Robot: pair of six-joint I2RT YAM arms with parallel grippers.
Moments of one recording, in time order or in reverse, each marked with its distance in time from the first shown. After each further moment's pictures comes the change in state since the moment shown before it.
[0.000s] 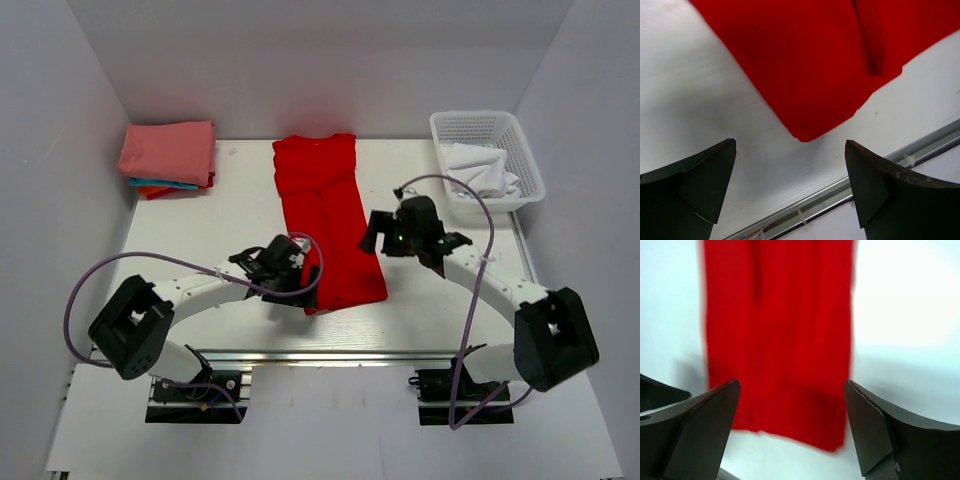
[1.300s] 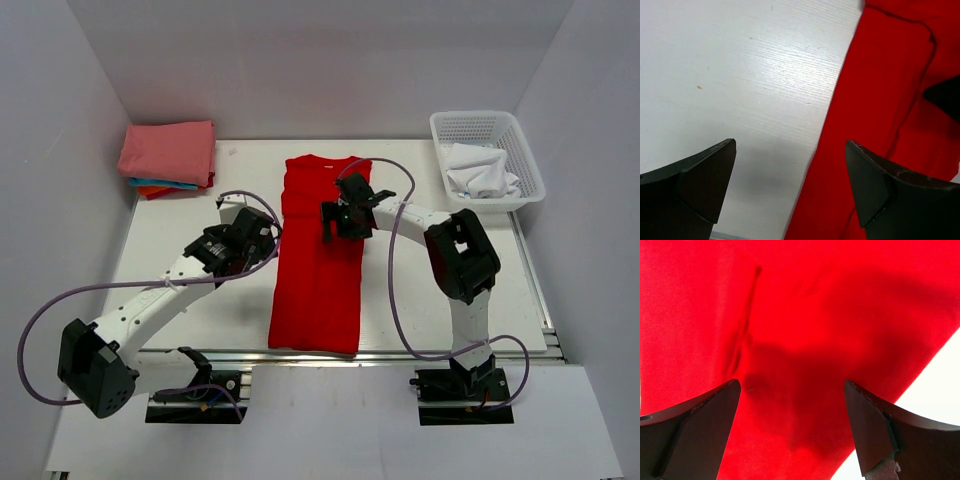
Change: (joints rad) left arm 0.075 -0.235 0.220 -0.346 -0.687 -0.220; right arm 0.119 0.665 0.585 -0.233 0.046 -0.088
